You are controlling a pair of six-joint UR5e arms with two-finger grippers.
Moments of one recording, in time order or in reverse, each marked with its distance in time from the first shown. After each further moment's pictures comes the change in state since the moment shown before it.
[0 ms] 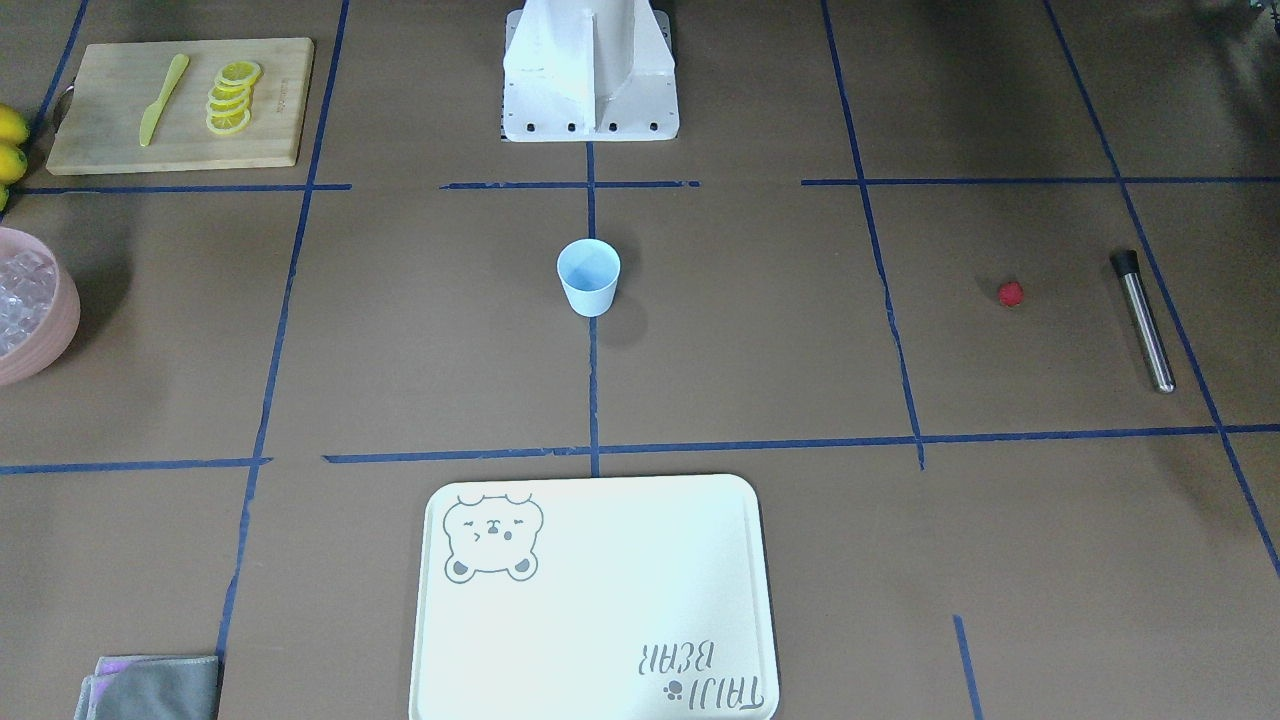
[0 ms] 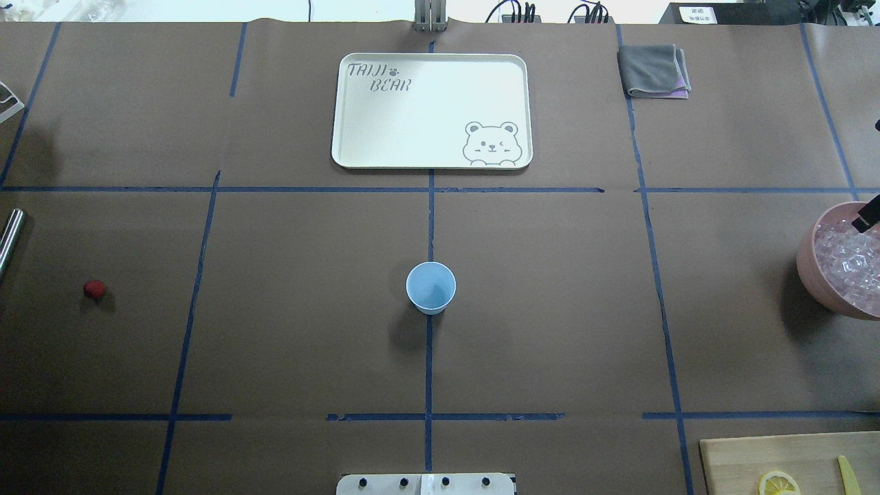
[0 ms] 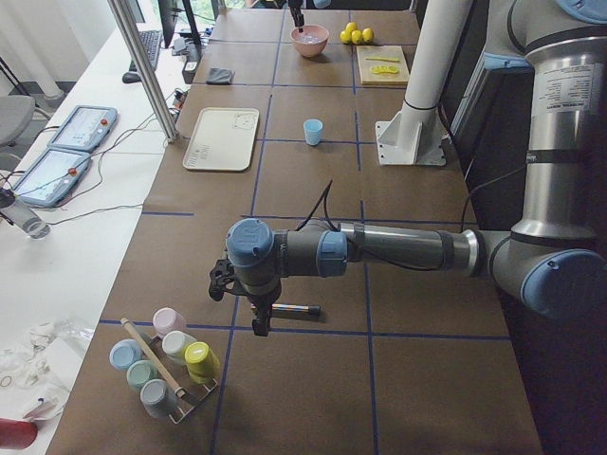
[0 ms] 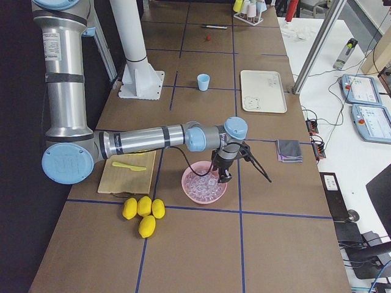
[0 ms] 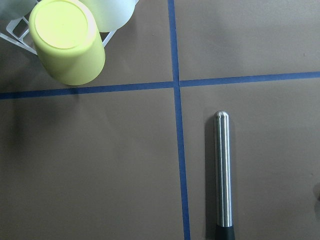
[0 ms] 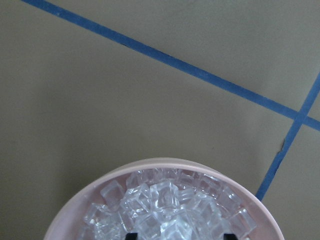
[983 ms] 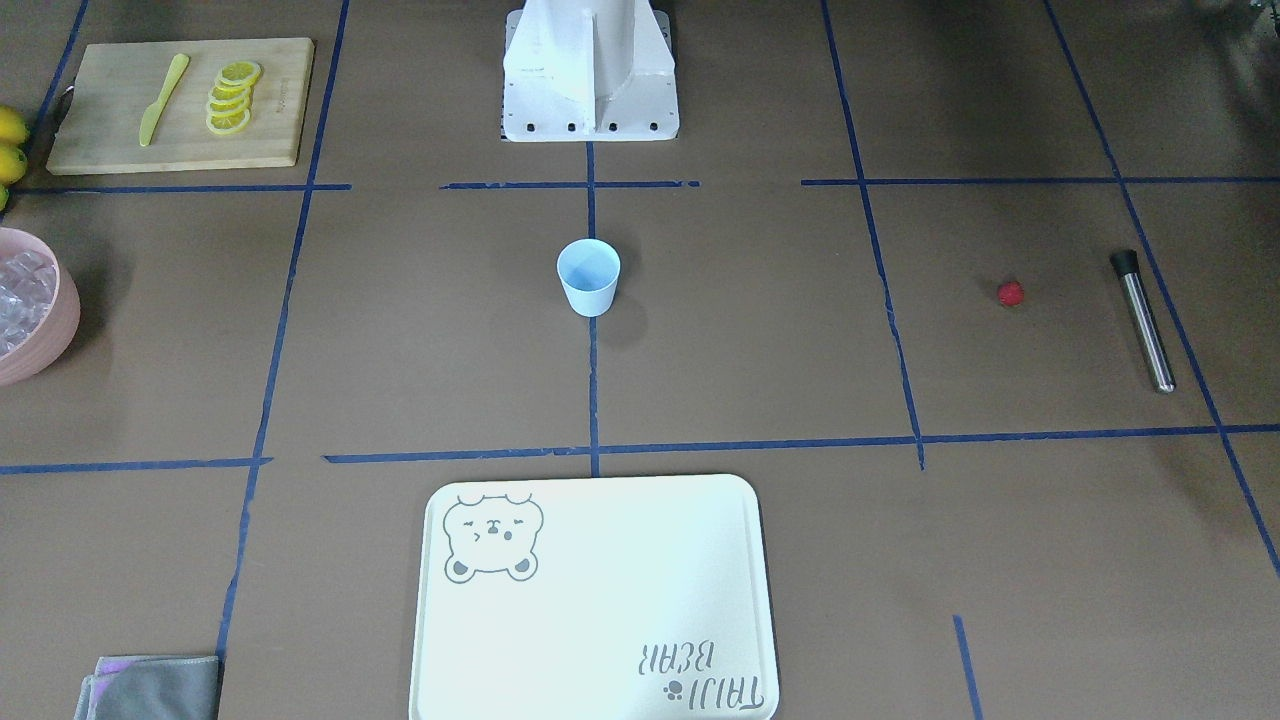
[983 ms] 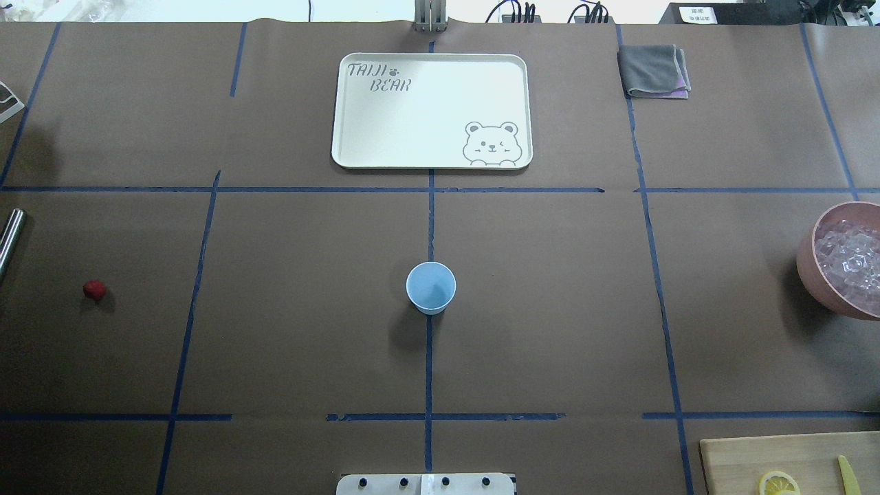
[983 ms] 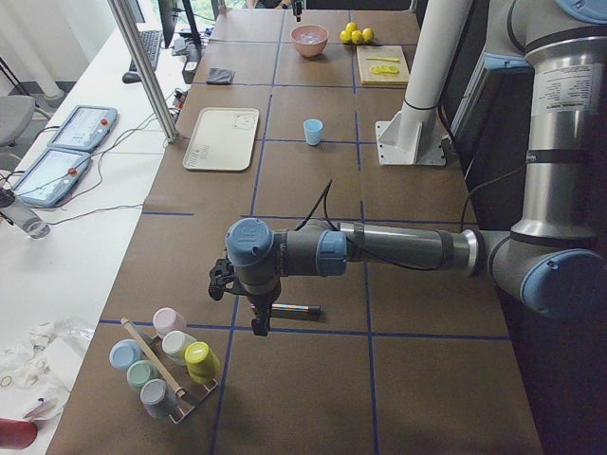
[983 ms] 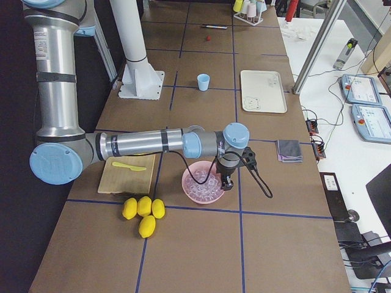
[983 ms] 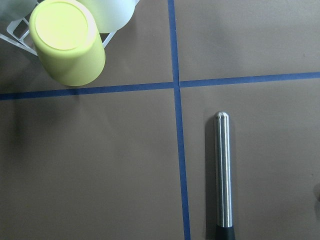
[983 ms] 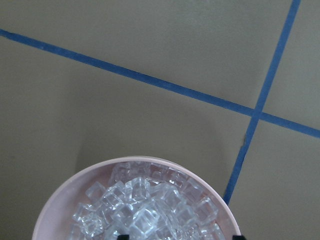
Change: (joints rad) left arm 0.001 -0.001 0.000 0.000 0.002 0.000; right arm 0.110 -0.006 0.006 0.002 0.050 0.000
